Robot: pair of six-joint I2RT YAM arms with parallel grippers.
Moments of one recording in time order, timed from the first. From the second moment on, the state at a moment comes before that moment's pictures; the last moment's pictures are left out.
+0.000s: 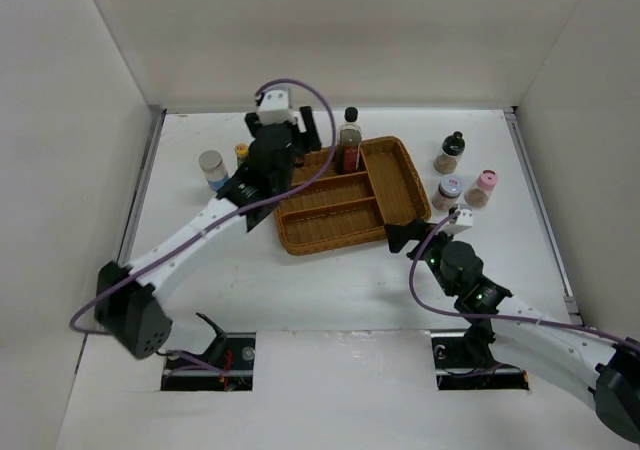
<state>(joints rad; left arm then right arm) -0.67 1.41 1.23 0.11 -0.56 -0.26 0.72 0.74 0.21 0.37 0.41 0.63</state>
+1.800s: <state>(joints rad) -0.40 1.51 1.10 -0.03 -0.60 -0.24 0.73 0.86 0.21 0.41 0.41 0.63</state>
